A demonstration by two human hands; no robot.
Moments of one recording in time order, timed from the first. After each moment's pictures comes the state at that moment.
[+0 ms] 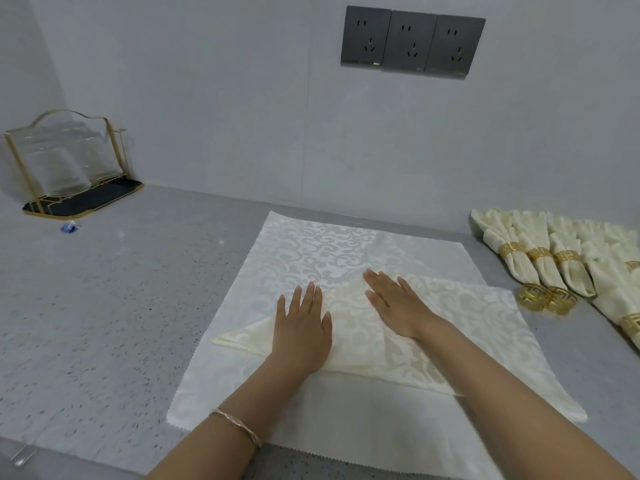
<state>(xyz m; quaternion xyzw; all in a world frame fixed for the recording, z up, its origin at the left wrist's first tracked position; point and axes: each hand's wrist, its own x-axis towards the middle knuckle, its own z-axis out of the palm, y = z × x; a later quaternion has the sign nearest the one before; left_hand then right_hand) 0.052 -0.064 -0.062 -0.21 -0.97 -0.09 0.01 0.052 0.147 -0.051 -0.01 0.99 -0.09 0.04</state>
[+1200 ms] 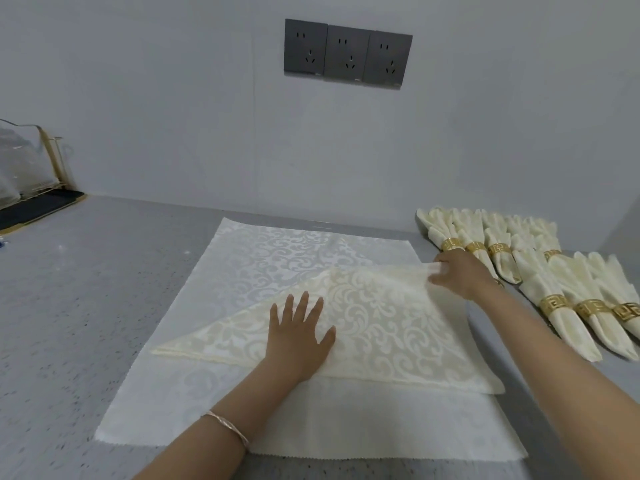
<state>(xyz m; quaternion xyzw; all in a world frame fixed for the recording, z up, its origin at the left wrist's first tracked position) 0.078 -0.006 -0.062 -0.27 -0.96 -0.10 -0.02 0.118 0.292 0.034 0.23 0.96 -0.14 -0.10</state>
